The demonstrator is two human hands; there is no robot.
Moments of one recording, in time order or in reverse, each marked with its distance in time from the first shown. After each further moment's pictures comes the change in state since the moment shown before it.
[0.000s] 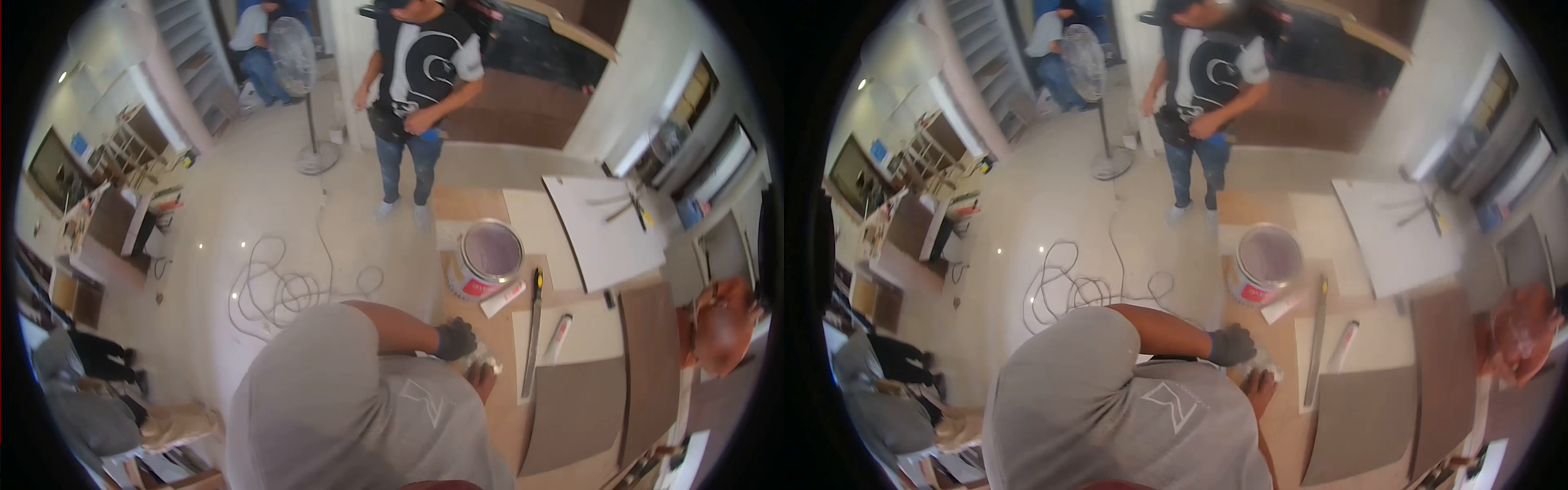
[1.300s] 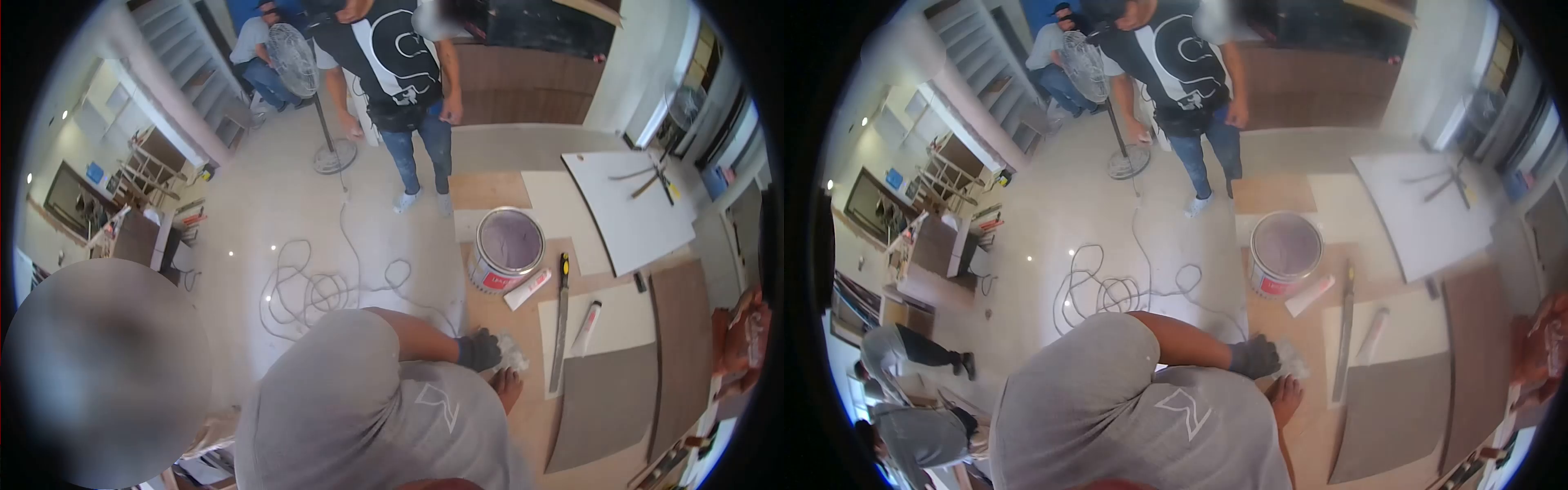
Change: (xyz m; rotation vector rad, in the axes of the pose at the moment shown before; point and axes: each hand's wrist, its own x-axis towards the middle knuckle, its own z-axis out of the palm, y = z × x) left_hand 0.005 0.042 0.025 -0.024 0.057 0.007; right_hand -0.042 0.004 -0.019 -0.246 -0.142 -0.102
